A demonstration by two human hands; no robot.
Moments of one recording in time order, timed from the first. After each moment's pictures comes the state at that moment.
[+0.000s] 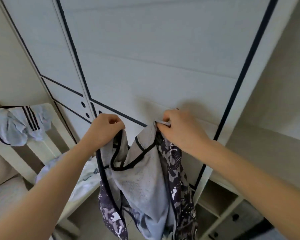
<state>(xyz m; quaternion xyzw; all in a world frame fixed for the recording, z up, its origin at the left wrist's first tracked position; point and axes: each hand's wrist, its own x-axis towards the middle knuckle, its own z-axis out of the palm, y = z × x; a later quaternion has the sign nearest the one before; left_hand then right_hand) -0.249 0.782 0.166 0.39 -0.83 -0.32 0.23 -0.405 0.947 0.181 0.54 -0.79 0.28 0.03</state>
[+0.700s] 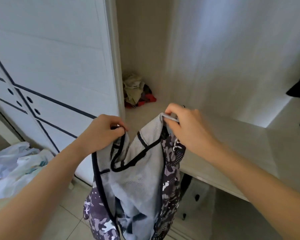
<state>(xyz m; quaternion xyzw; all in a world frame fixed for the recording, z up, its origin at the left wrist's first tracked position) -0.369 1.022 0.141 0.21 -0.90 -0.35 0.13 -0.516 1.226 0.163 0.50 -0.81 0.30 0.10</state>
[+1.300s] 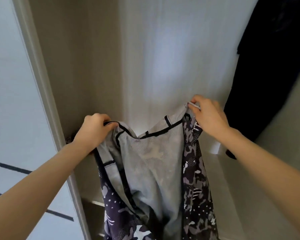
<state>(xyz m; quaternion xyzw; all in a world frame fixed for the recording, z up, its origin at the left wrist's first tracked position) -0.523 1.063 0.227 0.15 -0.92 -0.19 0.31 -0.676 1.360 0.271 0.30 -0.87 0.27 0.28</state>
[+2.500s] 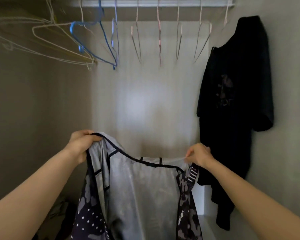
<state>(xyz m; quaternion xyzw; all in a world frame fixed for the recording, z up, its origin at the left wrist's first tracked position) -0.656 1.039 0.377 0.12 -0.68 -0.65 0.32 -0.818 1.390 0.318 0.09 -0.94 0.27 0.17</state>
